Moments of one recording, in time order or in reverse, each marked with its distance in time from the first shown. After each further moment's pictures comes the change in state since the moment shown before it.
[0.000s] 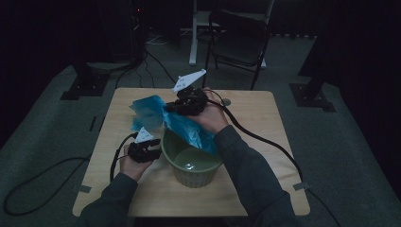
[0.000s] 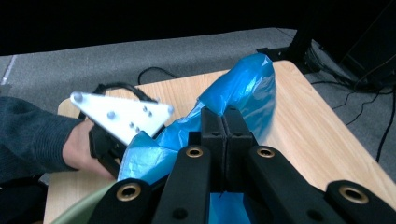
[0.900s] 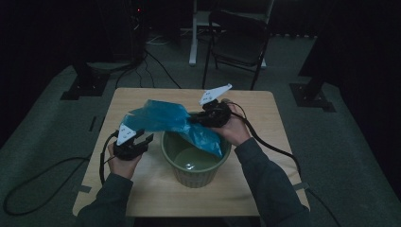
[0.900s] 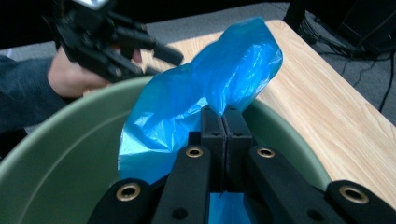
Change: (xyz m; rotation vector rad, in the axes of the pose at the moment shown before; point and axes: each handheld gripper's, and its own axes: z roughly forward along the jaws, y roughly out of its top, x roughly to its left) left arm 0.010 0.002 -0.041 -0.220 0.213 -0.055; right arm -0.007 -0.066 -0.030 0.042 -0.024 0.068
